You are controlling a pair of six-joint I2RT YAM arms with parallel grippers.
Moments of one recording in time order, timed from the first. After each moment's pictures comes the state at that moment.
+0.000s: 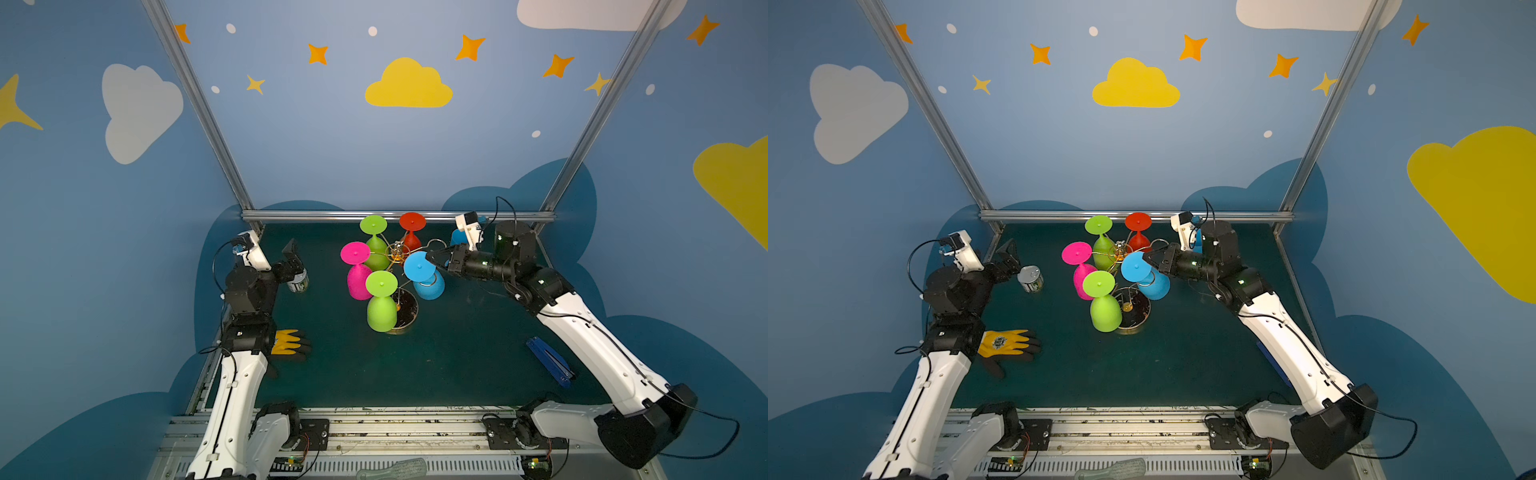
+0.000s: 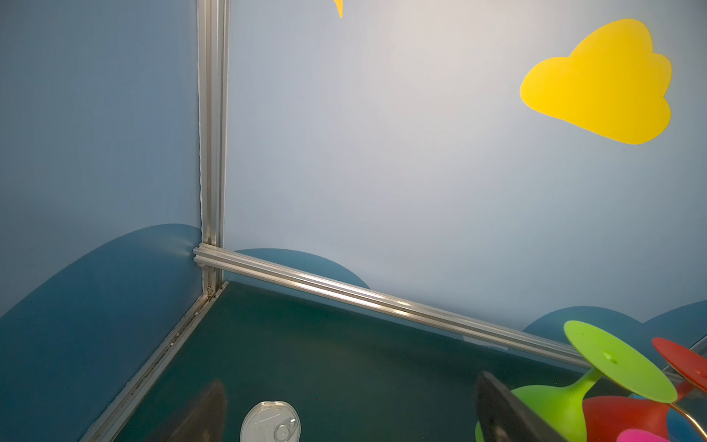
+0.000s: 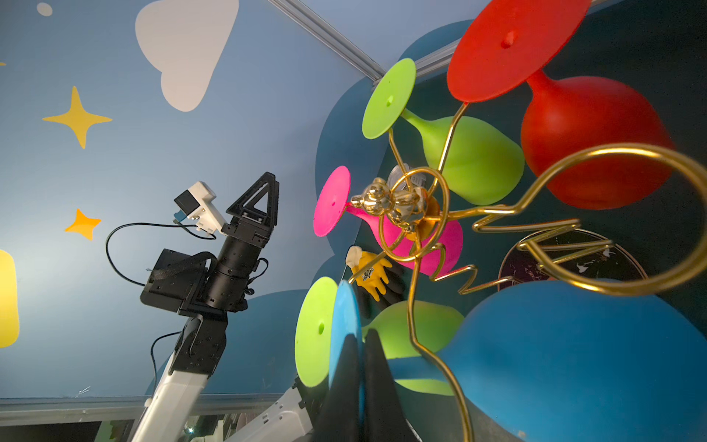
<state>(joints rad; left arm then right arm) 0.10 0.89 0.79 0.06 0.03 -0.29 0.53 1.28 1.31 -0.37 -0.59 0.79</state>
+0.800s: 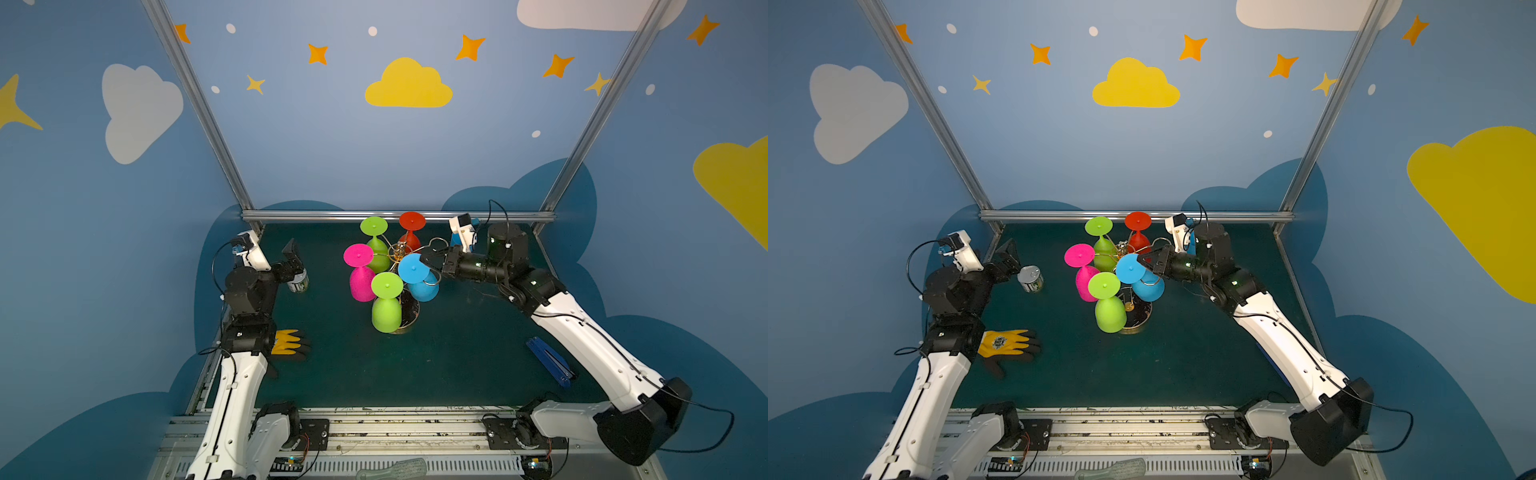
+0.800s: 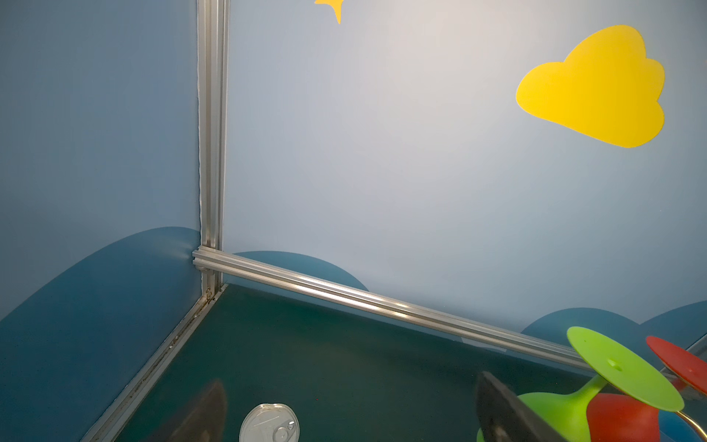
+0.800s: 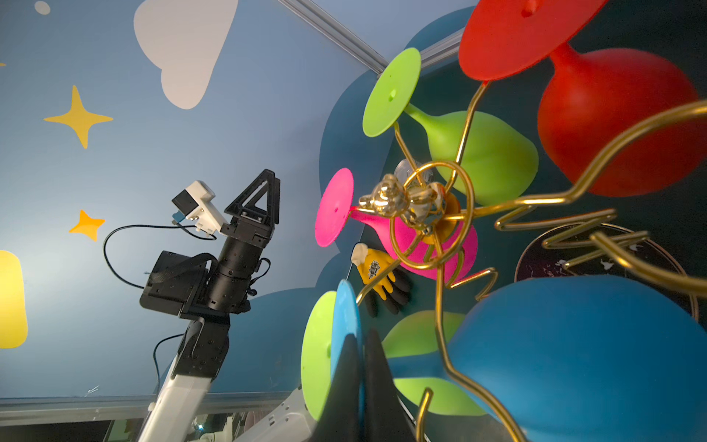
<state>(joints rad) 0.10 0.88 0.79 0.06 0.03 -0.29 0.57 1.27 1.28 -0.34 -0.58 0.82</state>
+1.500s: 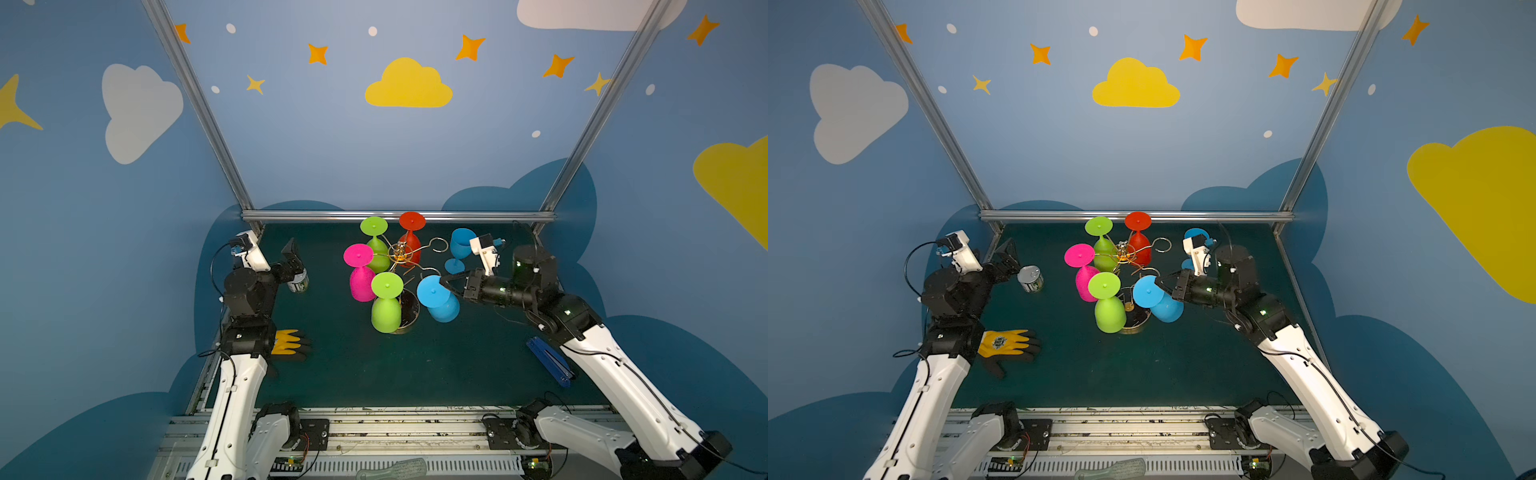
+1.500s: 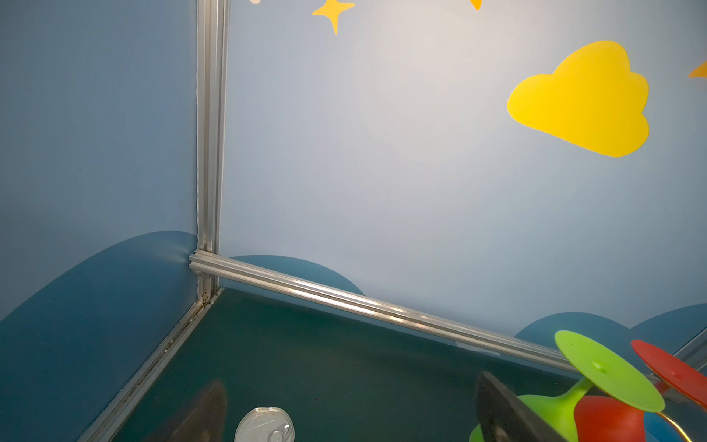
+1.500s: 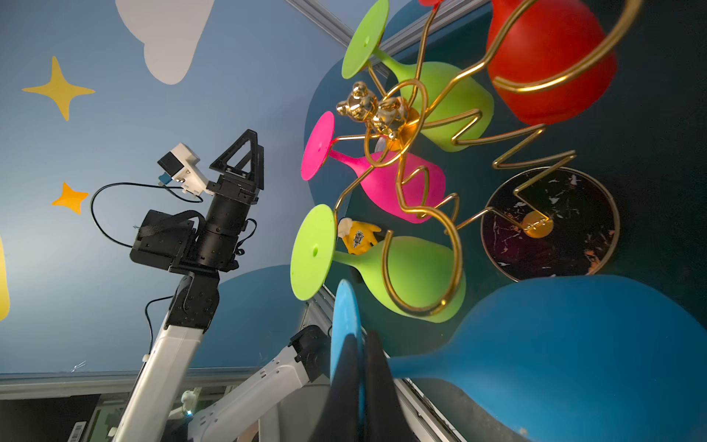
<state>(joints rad) 0.10 0.86 0.79 0.06 0.04 -0.30 0.51 1.02 1.15 -0.52 -0.57 0.77</state>
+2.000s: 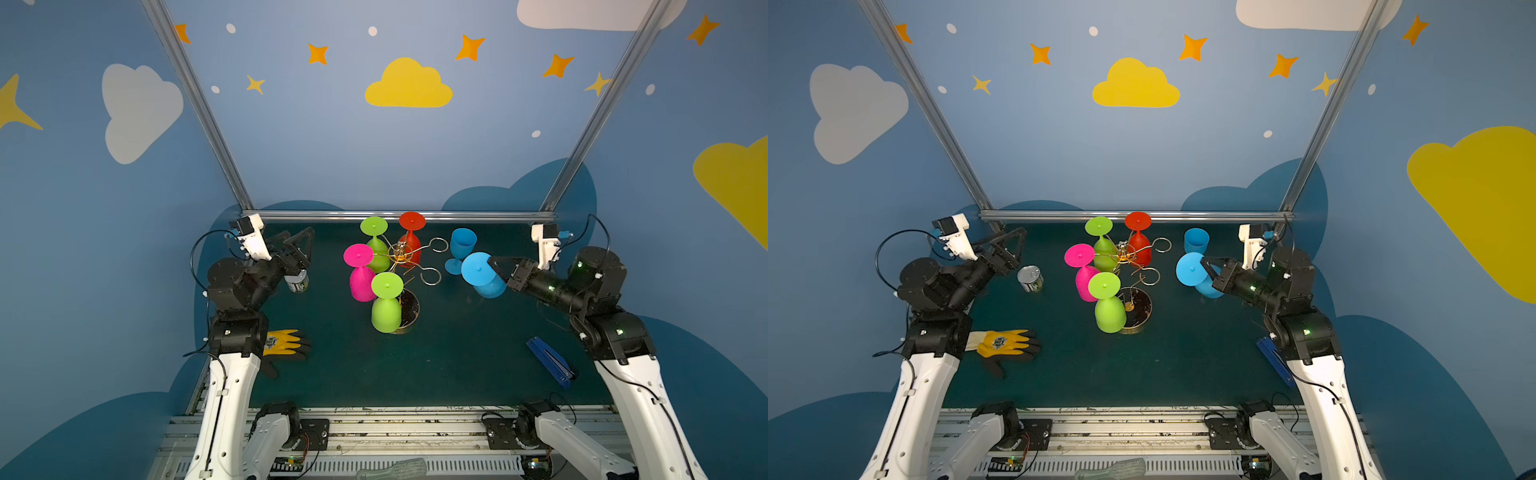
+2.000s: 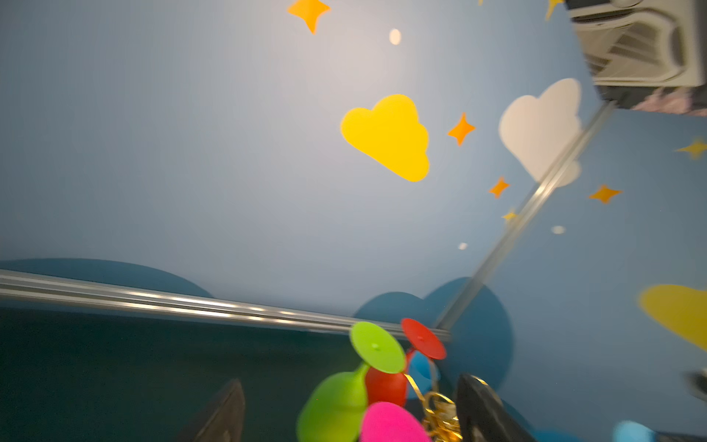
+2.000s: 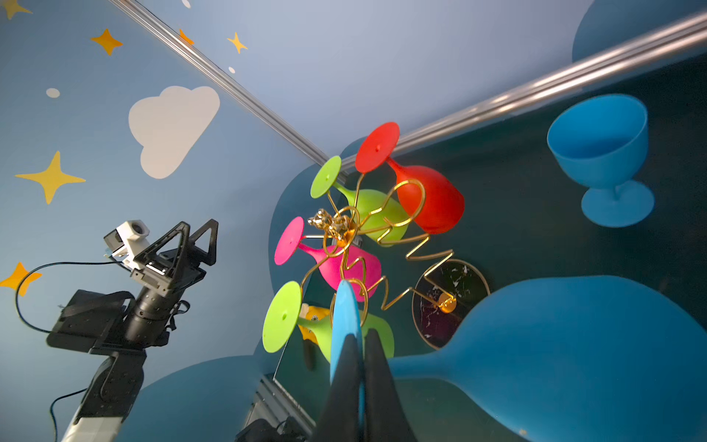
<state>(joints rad) 0.10 0.90 0.99 0.04 0.56 -0.59 0.23 0.93 1.28 -0.60 -0.54 0.62</state>
